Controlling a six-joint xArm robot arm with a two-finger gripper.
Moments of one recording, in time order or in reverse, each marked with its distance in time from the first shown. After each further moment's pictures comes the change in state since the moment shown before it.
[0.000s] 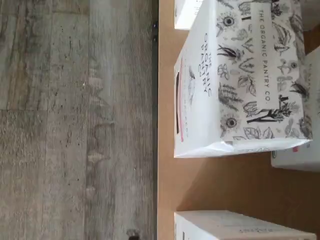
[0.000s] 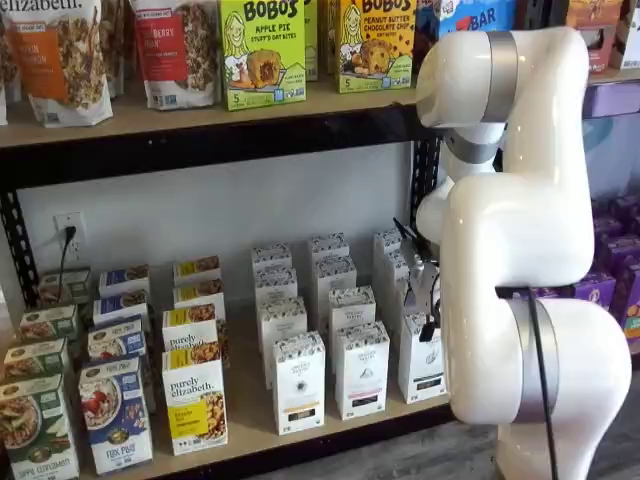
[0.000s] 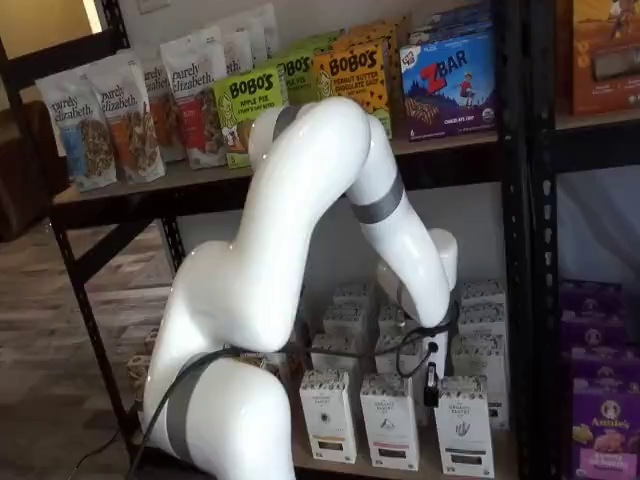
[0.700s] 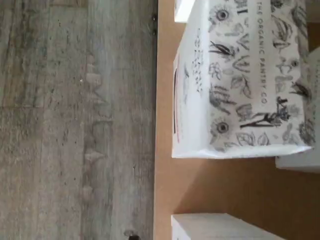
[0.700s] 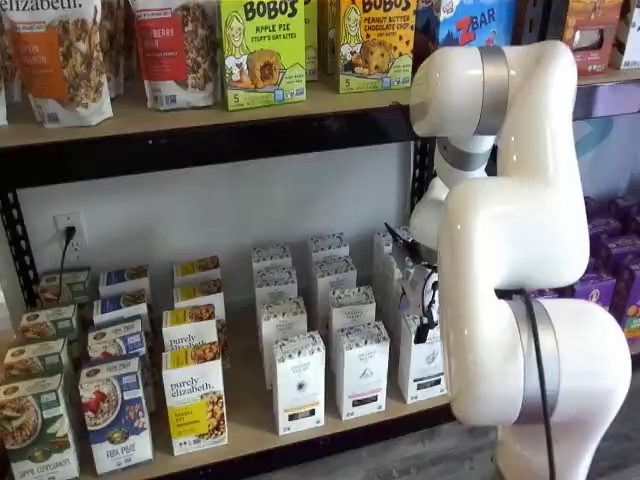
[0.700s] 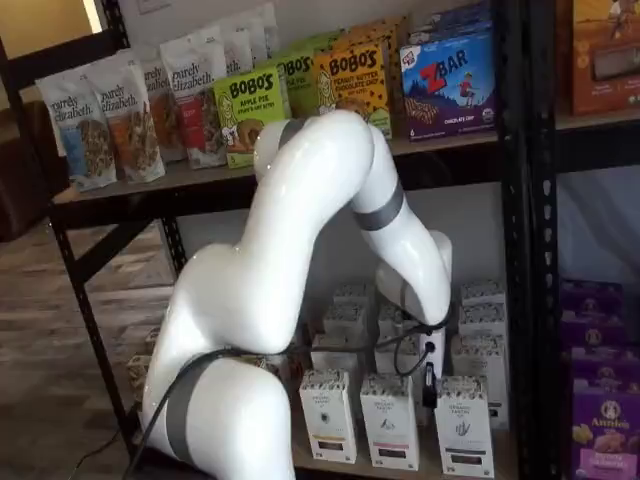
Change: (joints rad) arm 0.017 0.076 -0.095 -0.127 0.027 0.134
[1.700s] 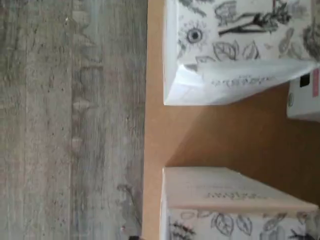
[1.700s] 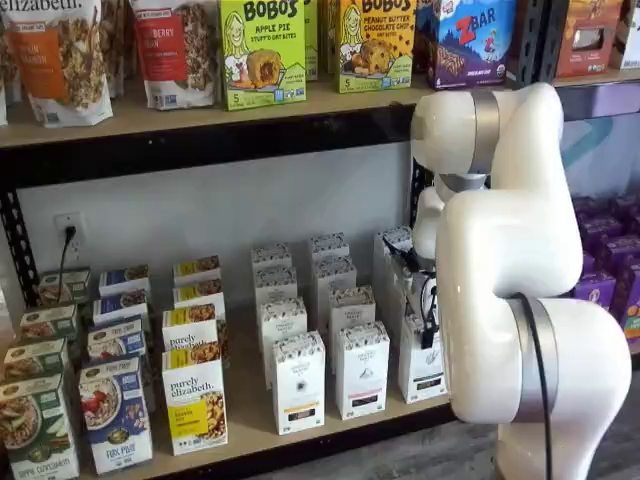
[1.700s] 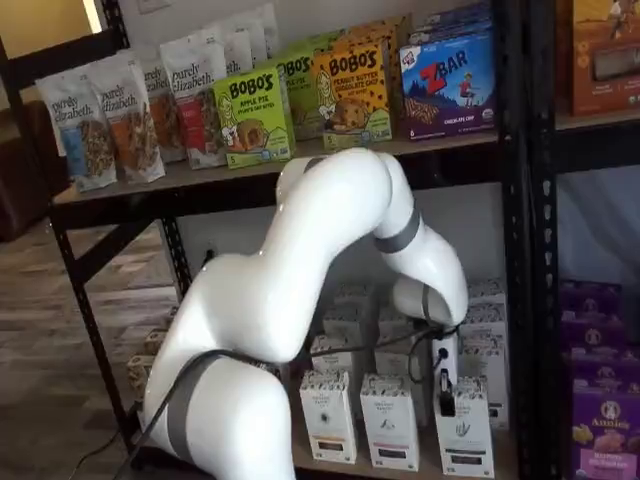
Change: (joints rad) arm -0.027 0.202 -0.271 -0.336 0.087 0.274
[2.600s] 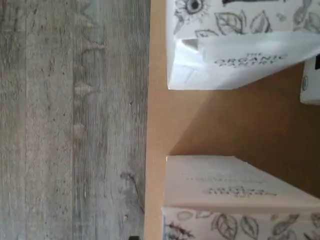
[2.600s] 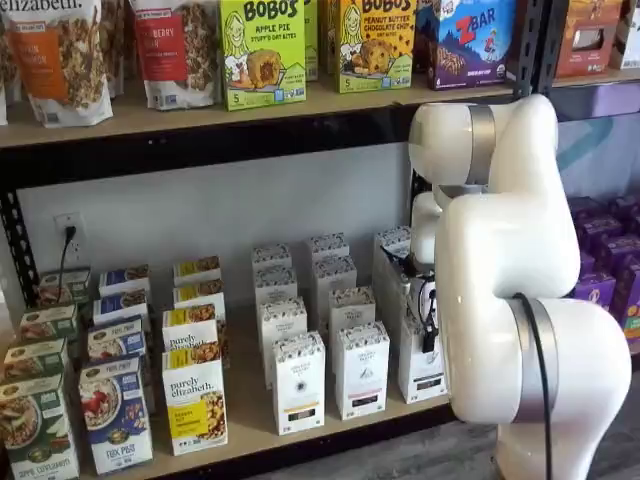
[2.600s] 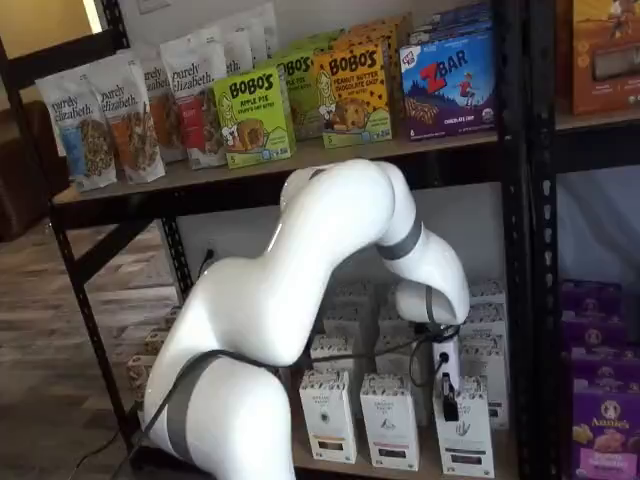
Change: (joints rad) arm 0.004 0.053 -0.061 -0.106 0.020 0.095
